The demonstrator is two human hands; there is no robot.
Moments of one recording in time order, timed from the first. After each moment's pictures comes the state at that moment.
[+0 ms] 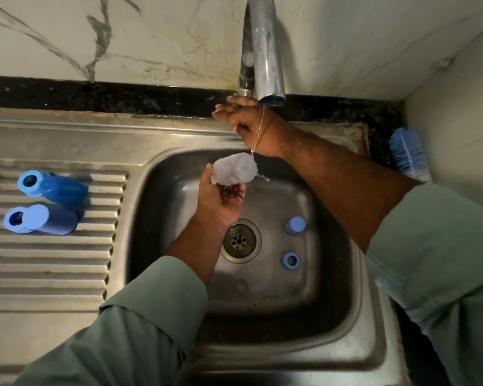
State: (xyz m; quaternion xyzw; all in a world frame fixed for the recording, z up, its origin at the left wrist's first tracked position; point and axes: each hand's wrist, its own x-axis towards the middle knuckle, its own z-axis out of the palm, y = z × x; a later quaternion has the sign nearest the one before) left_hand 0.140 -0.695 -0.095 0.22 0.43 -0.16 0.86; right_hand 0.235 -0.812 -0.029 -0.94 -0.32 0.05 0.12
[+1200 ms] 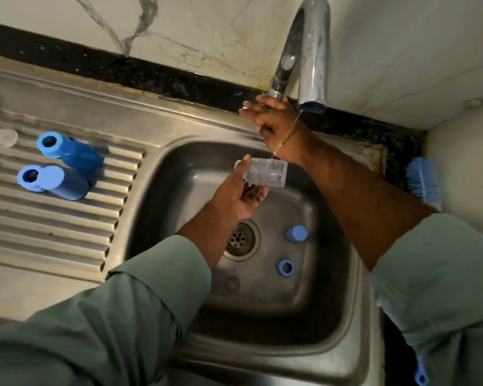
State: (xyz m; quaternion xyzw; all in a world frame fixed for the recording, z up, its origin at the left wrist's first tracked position) left_hand 0.142 -0.703 -0.087 0.27 0.42 -0.22 0.84; right_hand 0.237 -0.814 -0.056 -0.92 -0.30 0.03 0.26
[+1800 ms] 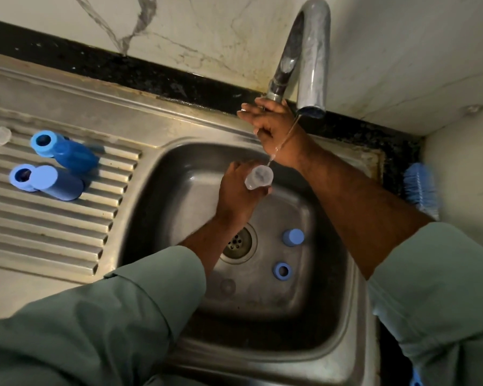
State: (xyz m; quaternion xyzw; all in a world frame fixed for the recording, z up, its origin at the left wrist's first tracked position) left_hand 0.127 -0.707 -0.108 0.82 0.08 0.00 0.57; right_hand 0.237 -0.814 -0.059 -0.92 -0.28 0.03 0.27
